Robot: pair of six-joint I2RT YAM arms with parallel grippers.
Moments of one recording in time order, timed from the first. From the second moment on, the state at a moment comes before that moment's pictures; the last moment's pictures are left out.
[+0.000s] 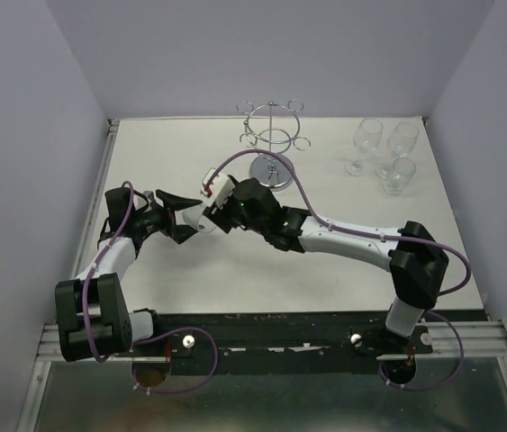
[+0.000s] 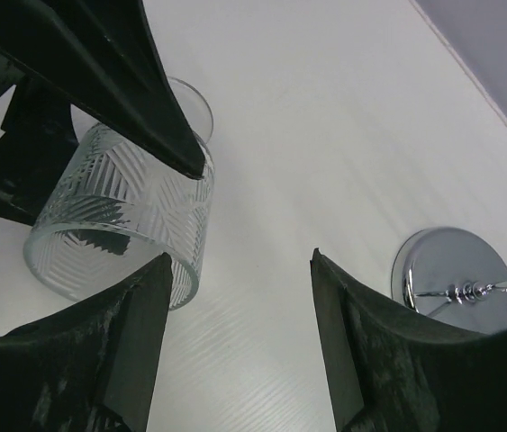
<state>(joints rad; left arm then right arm) 0.17 1.27 0.57 0.06 1.03 -1.43 1.05 1.75 1.31 0.08 0.15 -0.24</state>
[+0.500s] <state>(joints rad) 0.19 1.19 0.53 -0.01 1.00 -1.42 1.06 1.81 1.33 0.10 0.11 -0.27</state>
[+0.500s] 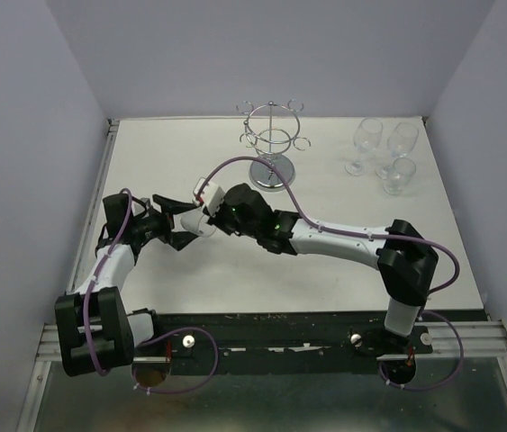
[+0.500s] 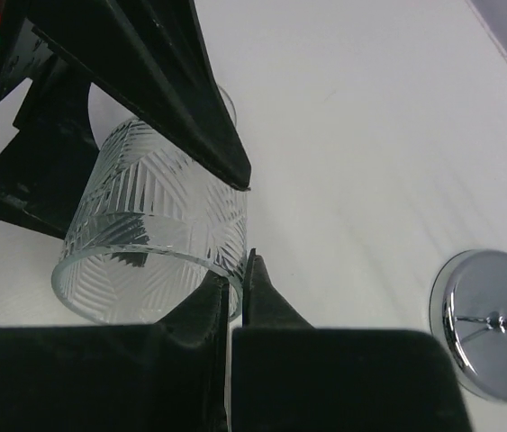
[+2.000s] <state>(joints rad) 0.29 1.17 0.45 -0.20 0.60 -1.12 0.10 1.14 1.10 -0.87 -0.19 -0.40</state>
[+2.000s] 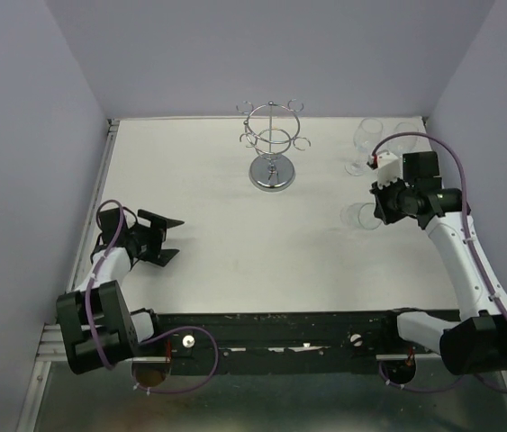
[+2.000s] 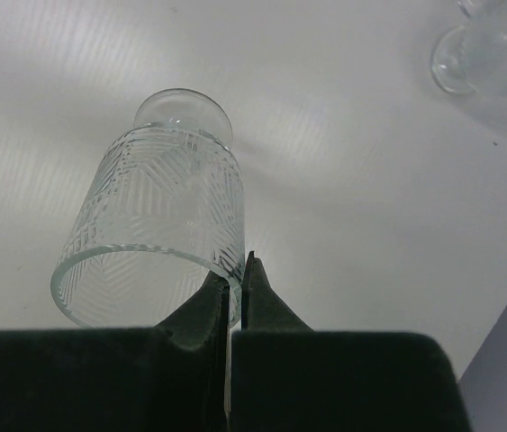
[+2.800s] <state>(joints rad) 0.29 1.35 0.63 -0.27 0.48 -0.91 0.01 1.72 1.60 -0.94 0.01 -0.34</state>
